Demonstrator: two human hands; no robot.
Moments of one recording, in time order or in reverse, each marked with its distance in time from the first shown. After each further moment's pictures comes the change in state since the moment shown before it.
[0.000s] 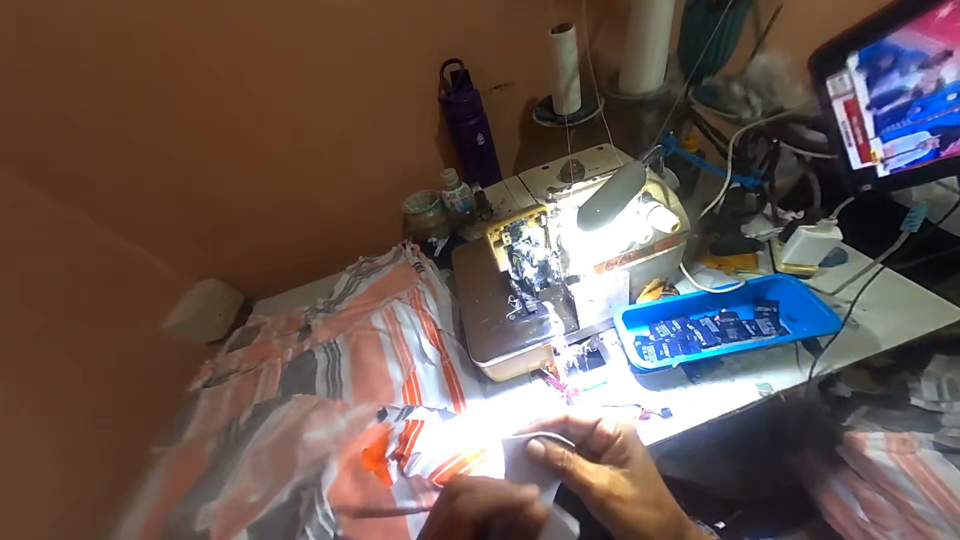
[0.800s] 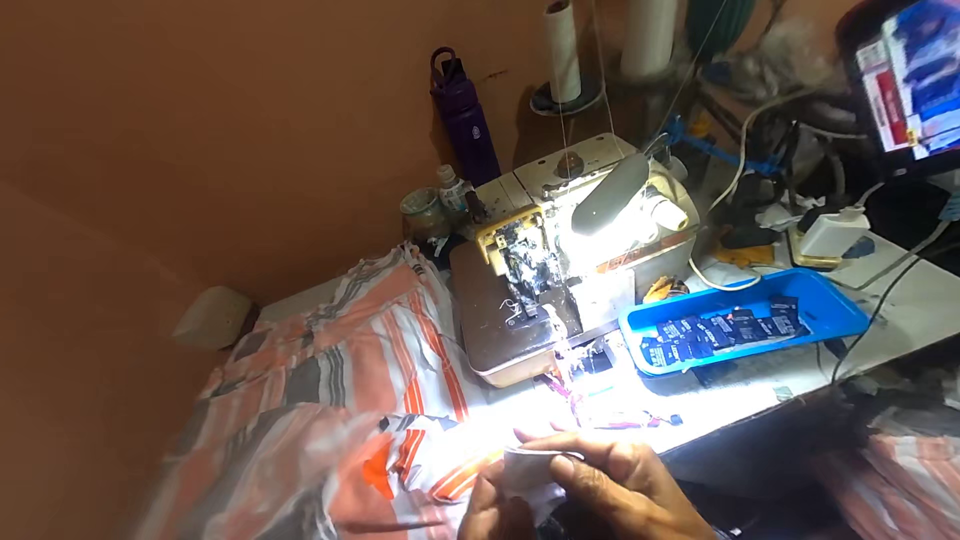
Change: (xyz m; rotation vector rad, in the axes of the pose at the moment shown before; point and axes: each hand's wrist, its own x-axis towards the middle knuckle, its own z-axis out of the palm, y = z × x) left_hand -0.012 -0.038 0.032 -0.410 0.210 -0.393; right_hand -0.003 -0.015 -0.011 0.043 -0.098 0.078
